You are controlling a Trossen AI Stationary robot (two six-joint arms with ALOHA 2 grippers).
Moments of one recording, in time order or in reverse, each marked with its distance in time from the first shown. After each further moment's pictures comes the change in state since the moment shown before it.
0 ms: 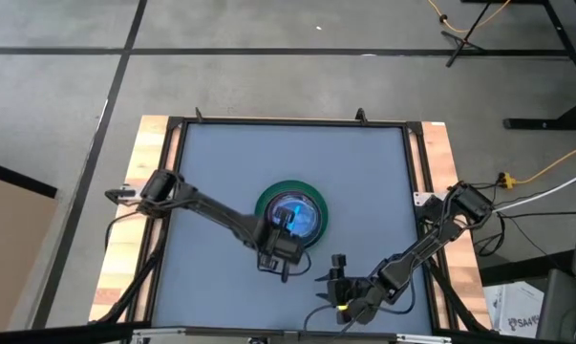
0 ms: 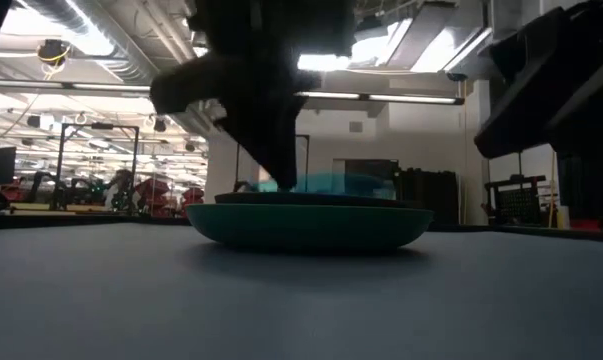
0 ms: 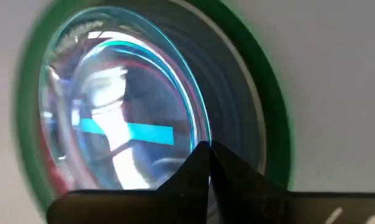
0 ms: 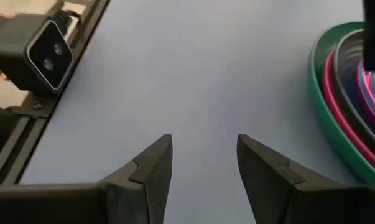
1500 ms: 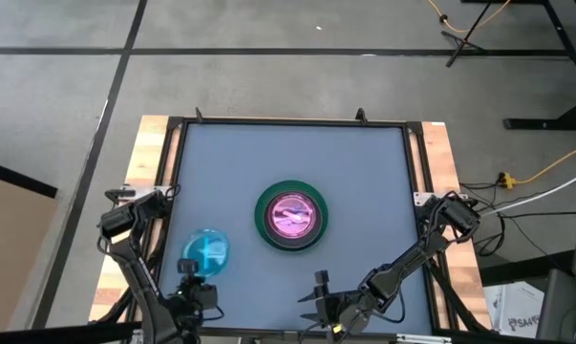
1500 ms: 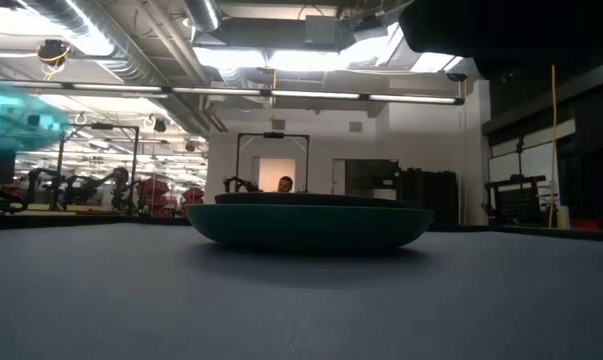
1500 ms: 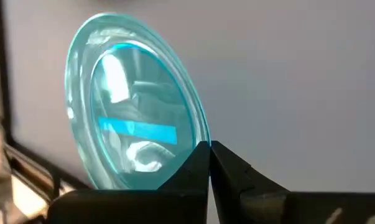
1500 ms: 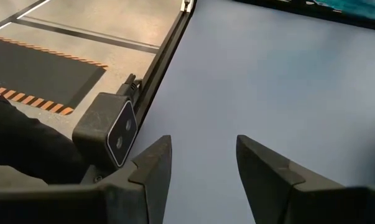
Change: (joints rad) left arm -0.722 -0.006 0.080 -0.764 -0.023 -1.279; right arm -0.008 0.145 0.130 0.271 -0.068 -0.189
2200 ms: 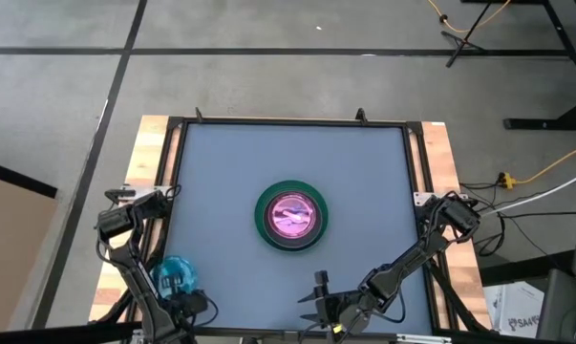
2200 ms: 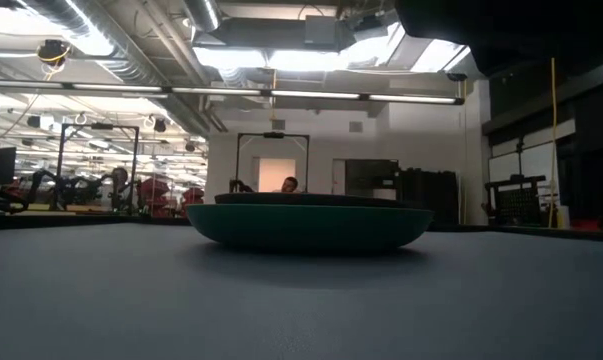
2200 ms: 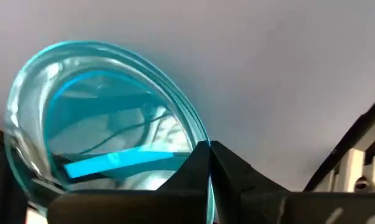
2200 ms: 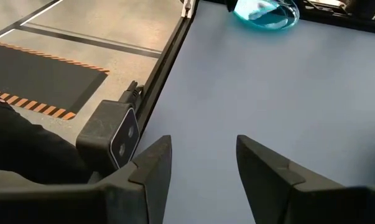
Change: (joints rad) left arm -0.043 0.005 -0.186 0.339 0.481 -0.175; right arm 0.000 0.000 0.000 0.019 0.000 0.000
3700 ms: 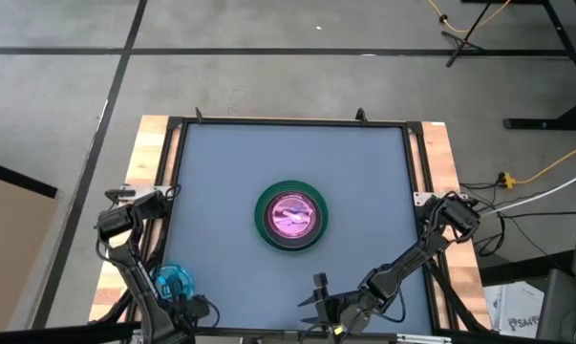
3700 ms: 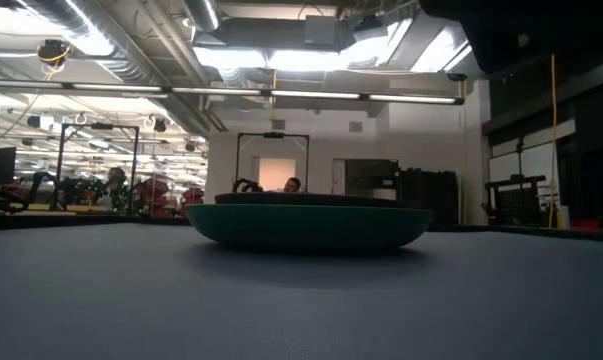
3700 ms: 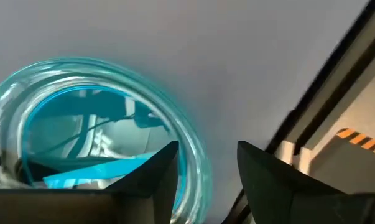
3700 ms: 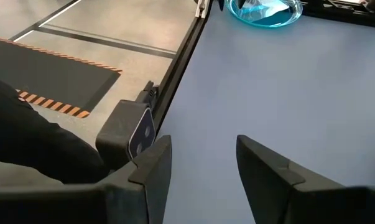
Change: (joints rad) left arm 0.001 -0.003 0.031 0.101 0.034 -0.068; right arm 0.000 0.000 0.000 0.015 -0.053 0.000
